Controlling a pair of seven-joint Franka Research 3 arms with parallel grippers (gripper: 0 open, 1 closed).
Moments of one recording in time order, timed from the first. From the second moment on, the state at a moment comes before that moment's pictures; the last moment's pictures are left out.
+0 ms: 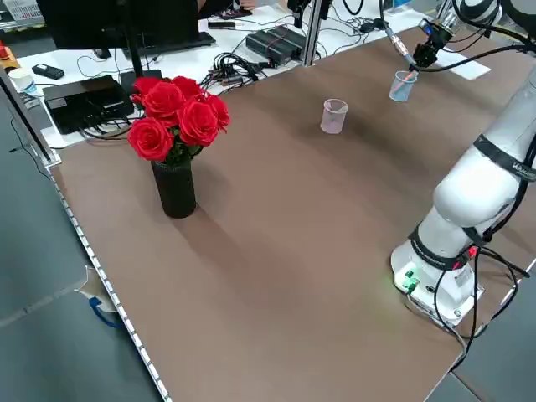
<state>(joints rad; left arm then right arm) -0.07 -0.02 -0.01 -1.68 -0.04 1.69 -0.07 0.22 0.37 0.24 -2.11 0.79 2.71 0.09</state>
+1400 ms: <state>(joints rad) -0.07 -0.02 -0.01 -1.68 -0.04 1.69 -0.07 0.20 0.36 0.23 -2.05 0.79 2.59 0.09</state>
